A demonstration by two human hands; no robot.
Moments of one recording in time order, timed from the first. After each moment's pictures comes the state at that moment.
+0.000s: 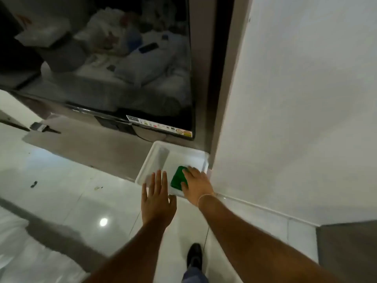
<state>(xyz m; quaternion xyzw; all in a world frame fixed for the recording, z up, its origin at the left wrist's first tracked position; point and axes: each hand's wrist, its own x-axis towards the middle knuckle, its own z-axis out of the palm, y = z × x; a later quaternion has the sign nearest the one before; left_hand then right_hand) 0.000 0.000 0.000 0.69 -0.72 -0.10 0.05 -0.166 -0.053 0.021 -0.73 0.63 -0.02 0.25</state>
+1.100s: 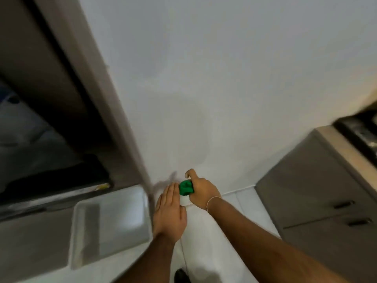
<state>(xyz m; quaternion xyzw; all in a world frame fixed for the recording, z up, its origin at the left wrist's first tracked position) -0.186 -0.035 0.028 0.41 -0.89 -0.18 0.08 -0.353 -0.002 0.084 -0.47 0.81 -0.14 0.31</state>
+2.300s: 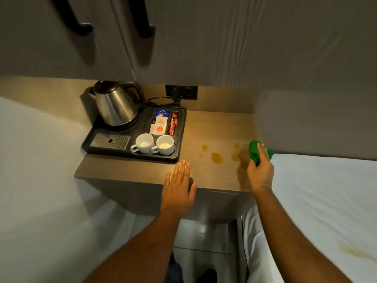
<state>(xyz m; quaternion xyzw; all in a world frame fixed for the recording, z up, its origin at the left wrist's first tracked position) -0.804 0.395 0.031 -0.24 -0.96 -0.15 -0.07 -0.763 0.680 0.077 0.39 0.79 -0.44 -0.15</state>
